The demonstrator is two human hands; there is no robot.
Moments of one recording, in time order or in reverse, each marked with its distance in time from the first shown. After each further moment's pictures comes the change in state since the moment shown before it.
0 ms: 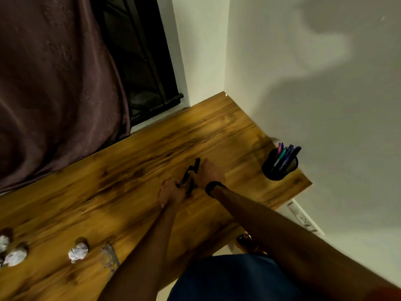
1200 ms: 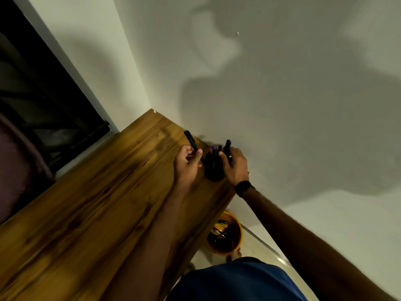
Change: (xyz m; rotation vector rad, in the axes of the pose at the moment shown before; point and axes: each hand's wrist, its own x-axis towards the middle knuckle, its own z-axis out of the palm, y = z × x) left_hand -0.074 0.220 0.066 -0.754 -0.410 0.581; right_hand -0.029 0.189 -0.148 0.386 0.649 0.032
